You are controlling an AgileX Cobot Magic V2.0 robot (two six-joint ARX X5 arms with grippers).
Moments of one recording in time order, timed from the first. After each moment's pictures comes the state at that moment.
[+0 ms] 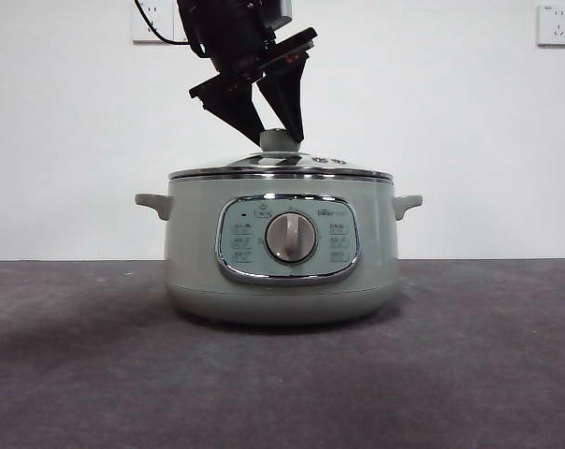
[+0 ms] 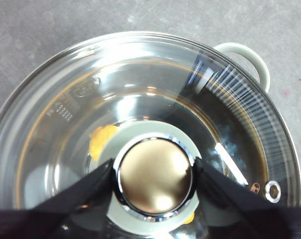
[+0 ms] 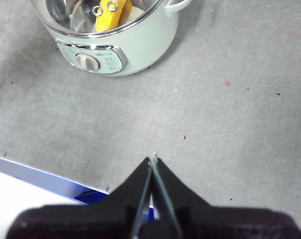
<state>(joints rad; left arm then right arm) -0.53 2.07 2.12 -1.01 0.16 0.10 0.86 0.78 1.28 -1.36 0.27 0.46</state>
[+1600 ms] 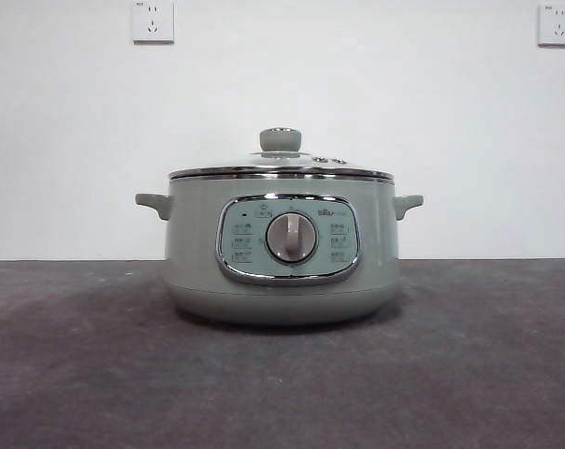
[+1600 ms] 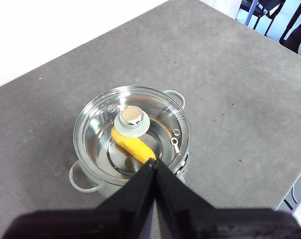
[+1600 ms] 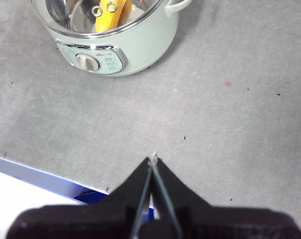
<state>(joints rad) -0.52 1.38 2.12 -1.32 0.16 0.08 0.86 0.78 1.28 -1.36 0.27 0.46</state>
